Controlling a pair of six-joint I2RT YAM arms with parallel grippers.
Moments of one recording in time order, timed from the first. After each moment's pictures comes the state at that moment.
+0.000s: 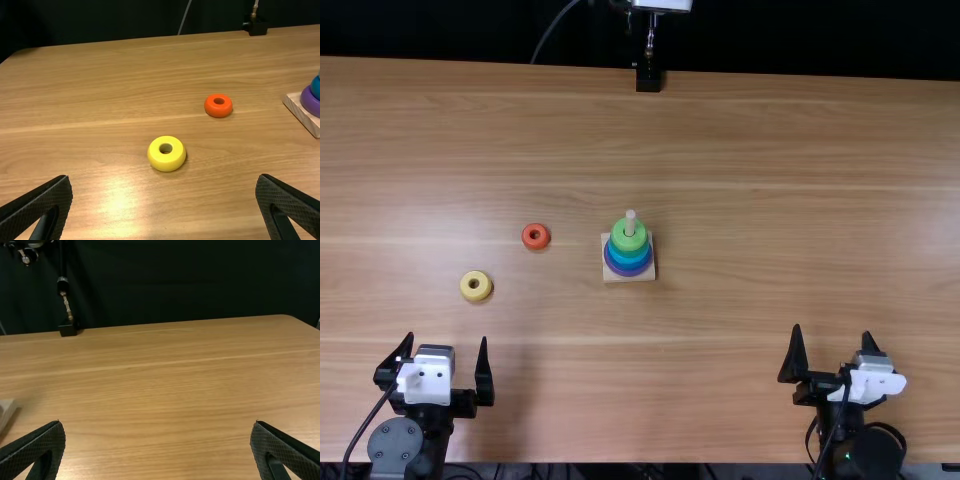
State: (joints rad) left arm -0.05 0.01 0.11 -0.38 -0.02 0.04; right arm -0.03 0.01 0.05 -0.13 0.03 0.02
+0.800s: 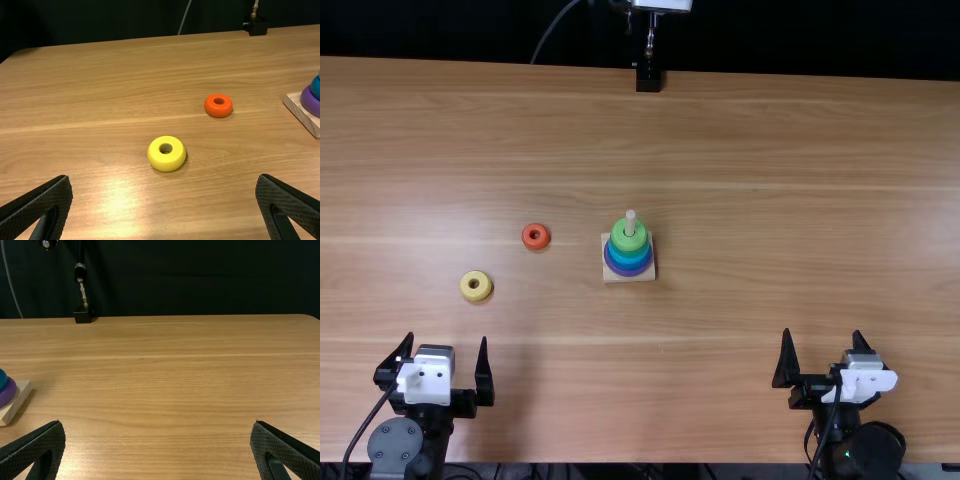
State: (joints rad) left arm -0.05 0.01 0.11 -0.38 -0.02 0.04; right arm -0.03 0.01 0.06 -0.19 -0.03 -0.02
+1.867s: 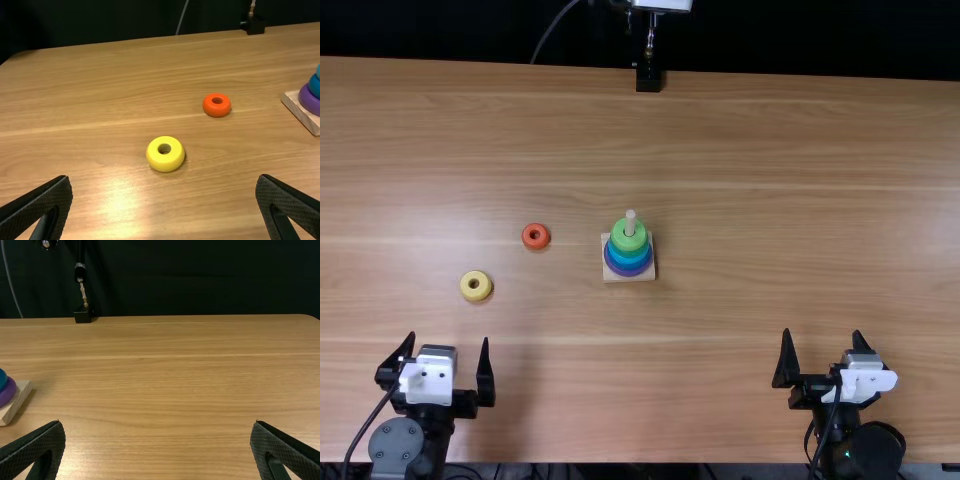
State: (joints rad) left arm -0.05 0.01 0.11 -0.38 -0.02 0.05; right arm -0.03 0.01 0.06 -0.19 -0.03 -0.02
